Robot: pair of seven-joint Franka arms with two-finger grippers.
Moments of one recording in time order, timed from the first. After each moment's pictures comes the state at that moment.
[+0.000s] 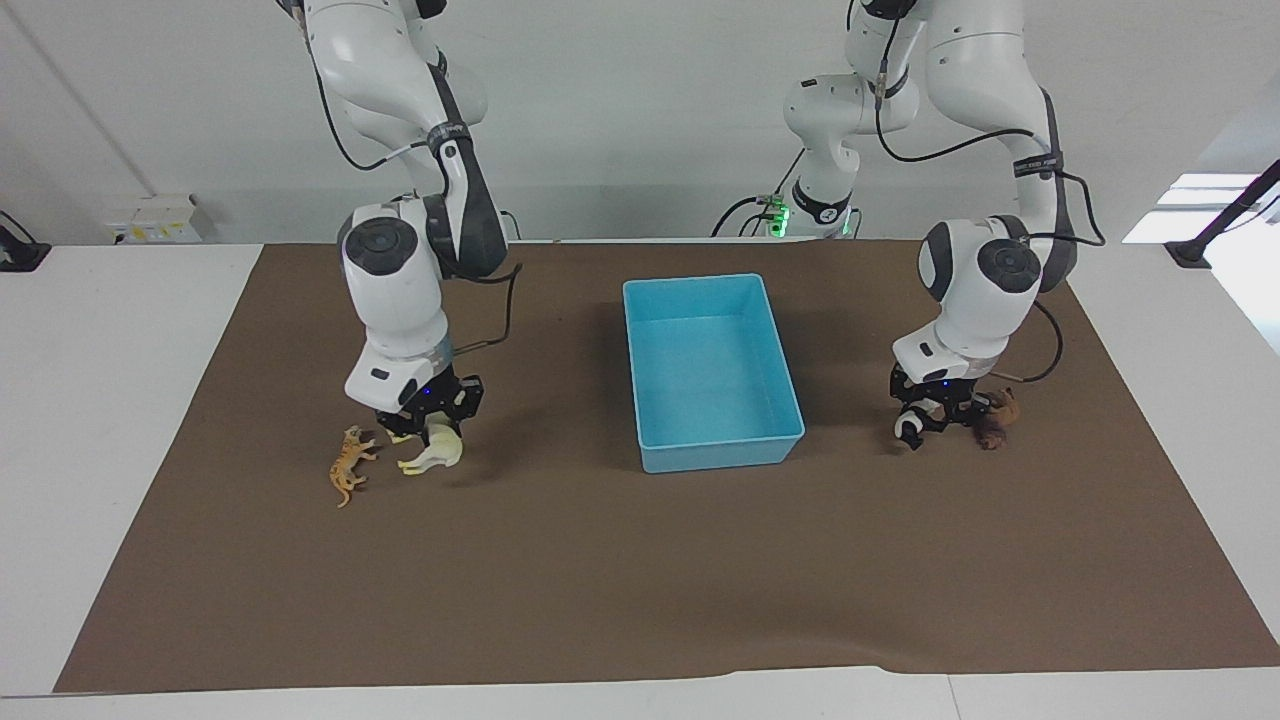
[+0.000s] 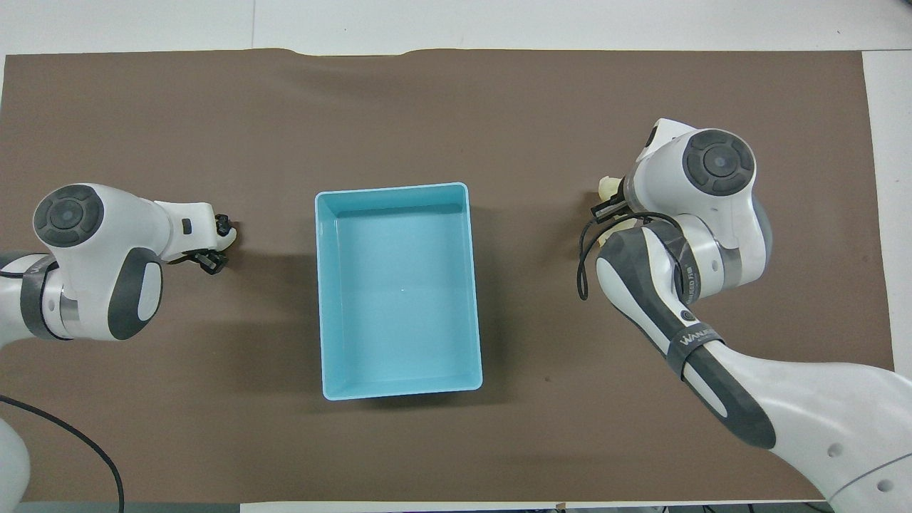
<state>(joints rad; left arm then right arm) -0.03 0.19 -0.06 -1.97 0.10 2.17 0.45 0.19 0.21 -0.01 -1.84 -0.10 2.13 -0.13</state>
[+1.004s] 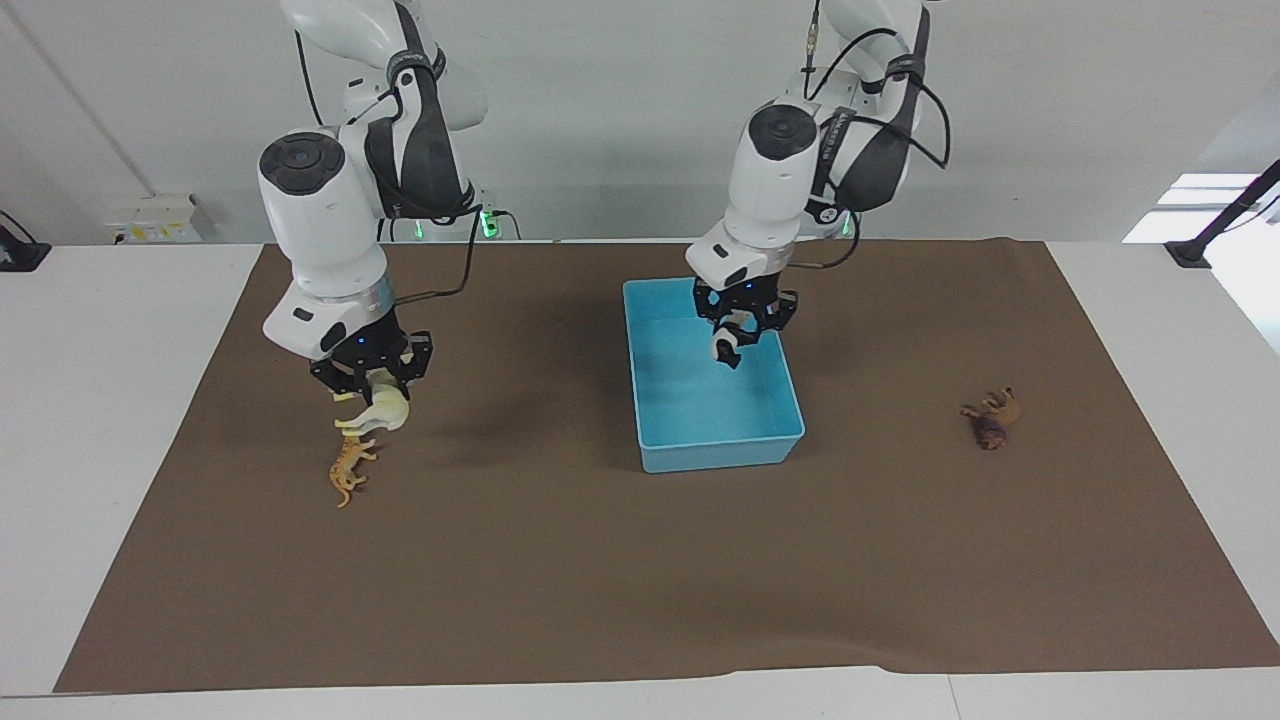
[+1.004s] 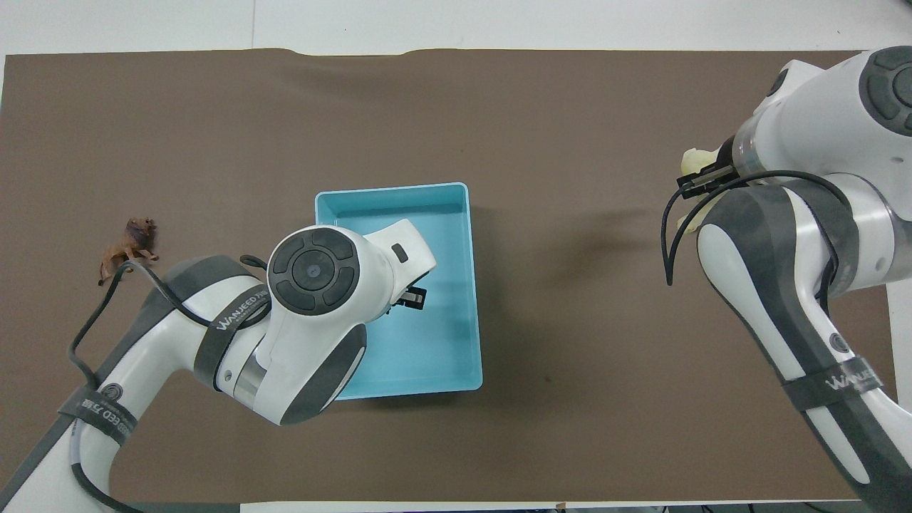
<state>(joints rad) -0.53 0.03 -0.07 -2.06 0.01 2.11 -0.34 0.15 0.15 -0.02 -1.76 -0.10 1.98 -0.13</state>
